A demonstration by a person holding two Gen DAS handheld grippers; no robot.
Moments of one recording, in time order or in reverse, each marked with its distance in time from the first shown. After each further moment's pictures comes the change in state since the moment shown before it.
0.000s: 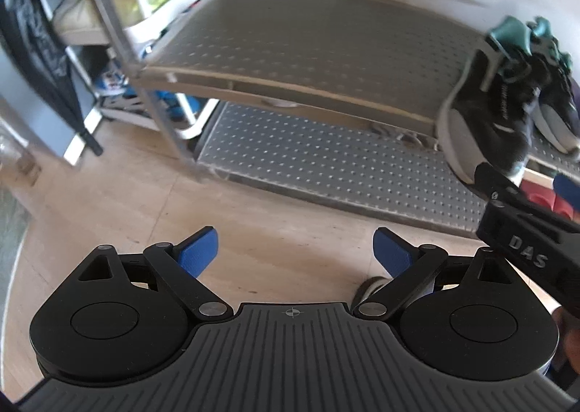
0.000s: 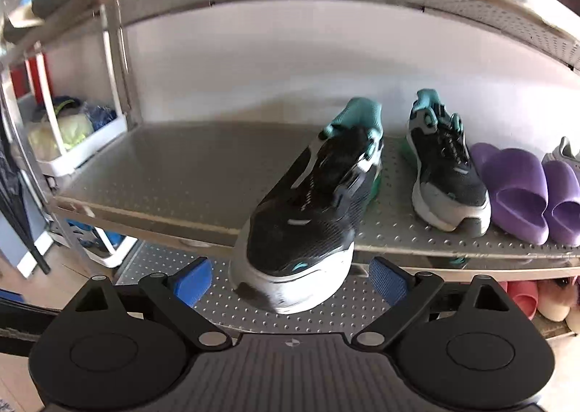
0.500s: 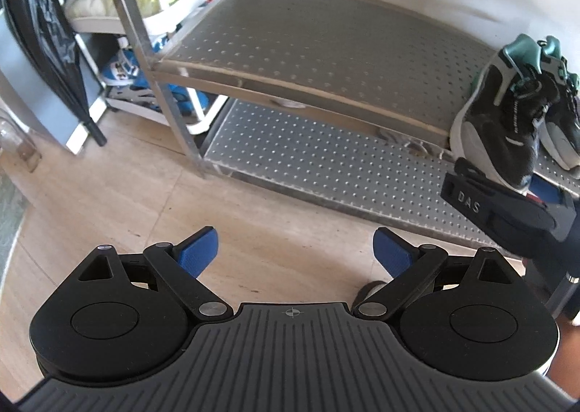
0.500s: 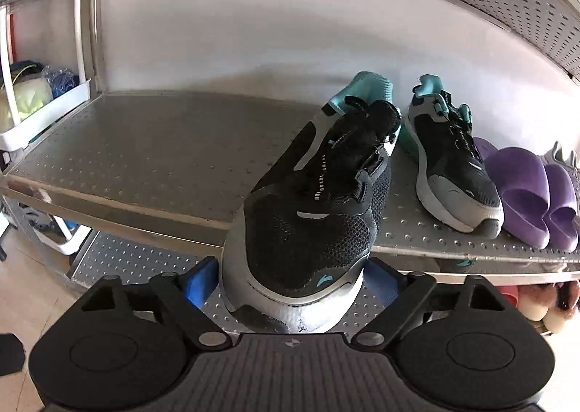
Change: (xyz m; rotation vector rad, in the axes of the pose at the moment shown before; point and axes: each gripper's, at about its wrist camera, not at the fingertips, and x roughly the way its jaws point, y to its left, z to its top) left arm 0.002 0.008 0.003 -0.028 0.014 -0.027; right arm 0.047 0.024 0.009 -0.068 0.087 -0.103
